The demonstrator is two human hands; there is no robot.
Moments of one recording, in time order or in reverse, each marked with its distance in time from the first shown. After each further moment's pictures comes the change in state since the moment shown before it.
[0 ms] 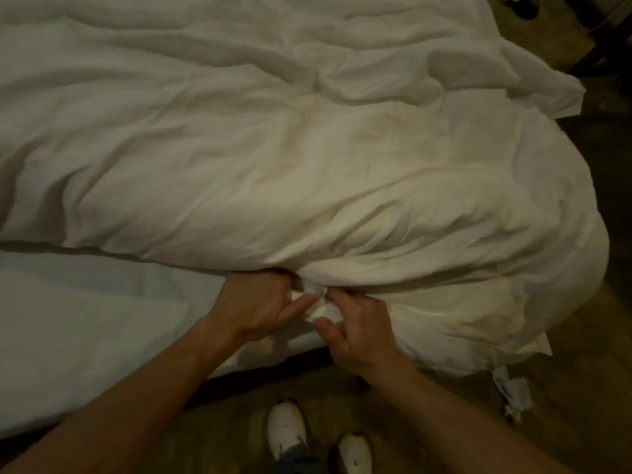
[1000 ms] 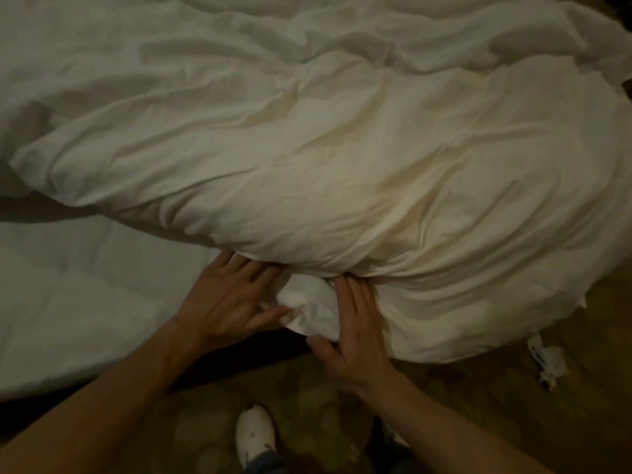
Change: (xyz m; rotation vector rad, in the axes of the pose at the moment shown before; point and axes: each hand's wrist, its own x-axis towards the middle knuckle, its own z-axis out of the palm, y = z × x) left_hand -0.149 -0.125 -0.005 0.281 0.156 0.206; right_hand -0.067 -0.137 0.099 0.130 0.088 -0.035
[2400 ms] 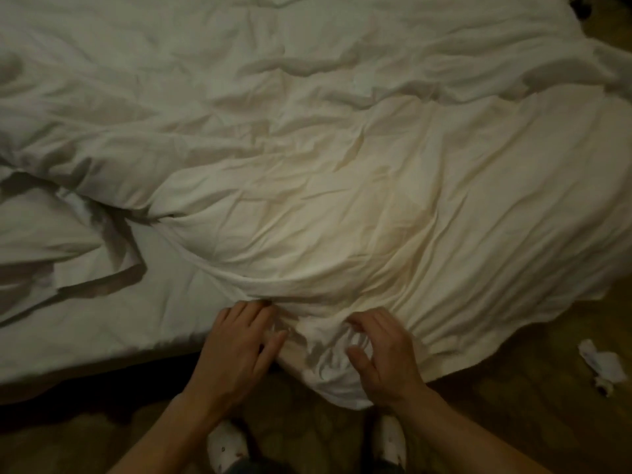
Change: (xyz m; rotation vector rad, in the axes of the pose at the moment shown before) left_hand -0.167 0.000 -0.088 -0.292 -0.039 -0.357; right_hand -0.042 -0.104 0.033 0.041 0.004 0.028
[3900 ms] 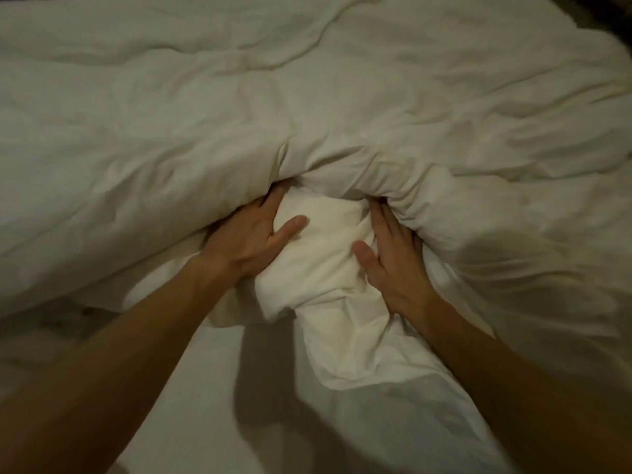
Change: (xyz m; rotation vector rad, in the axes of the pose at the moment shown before) left_hand 0.432 -0.219 -0.092 0.041 -0.059 0.091; right_hand 0.407 0.068 0.094 -0.260 -0.023 0.263
